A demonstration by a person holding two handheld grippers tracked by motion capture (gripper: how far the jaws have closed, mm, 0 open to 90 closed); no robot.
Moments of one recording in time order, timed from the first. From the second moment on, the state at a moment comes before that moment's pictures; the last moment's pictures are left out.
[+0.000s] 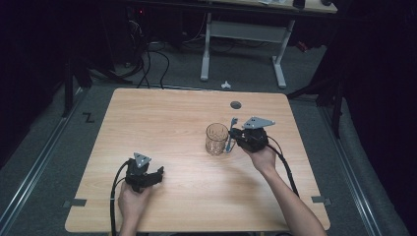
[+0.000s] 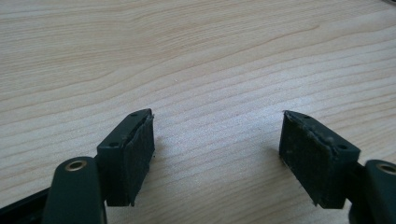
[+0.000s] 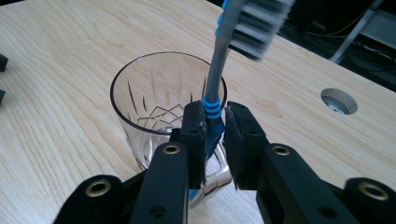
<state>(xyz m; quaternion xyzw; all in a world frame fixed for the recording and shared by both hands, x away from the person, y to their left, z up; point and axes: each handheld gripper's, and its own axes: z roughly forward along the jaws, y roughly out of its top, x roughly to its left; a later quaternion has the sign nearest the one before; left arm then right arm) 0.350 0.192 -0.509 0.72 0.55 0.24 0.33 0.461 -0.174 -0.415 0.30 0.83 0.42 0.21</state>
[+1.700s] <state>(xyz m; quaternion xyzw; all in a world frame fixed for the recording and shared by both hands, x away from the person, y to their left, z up) 0.350 0.191 -0.509 0.73 0.55 0.24 0.33 0.427 -0.232 -0.397 0.35 0.78 0.47 0.18</state>
